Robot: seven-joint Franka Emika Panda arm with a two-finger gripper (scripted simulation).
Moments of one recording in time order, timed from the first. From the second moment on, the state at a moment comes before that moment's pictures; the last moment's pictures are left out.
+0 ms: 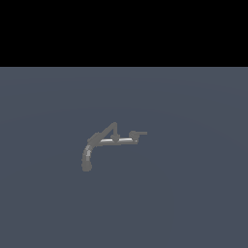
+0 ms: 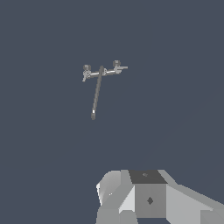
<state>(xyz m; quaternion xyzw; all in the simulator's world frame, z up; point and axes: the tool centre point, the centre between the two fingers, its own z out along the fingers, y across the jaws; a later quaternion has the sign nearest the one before) -0.261 -0.014 0.502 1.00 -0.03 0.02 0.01</state>
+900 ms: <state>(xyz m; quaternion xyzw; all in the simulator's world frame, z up) -0.233 0.002 0.457 0.99 -0.10 0.02 0.01</state>
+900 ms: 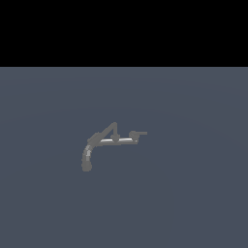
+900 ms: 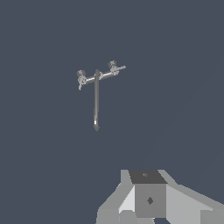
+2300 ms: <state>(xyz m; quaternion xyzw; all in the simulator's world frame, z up) -0.090 0.021 0.260 0.91 -0.42 0.01 0.00</state>
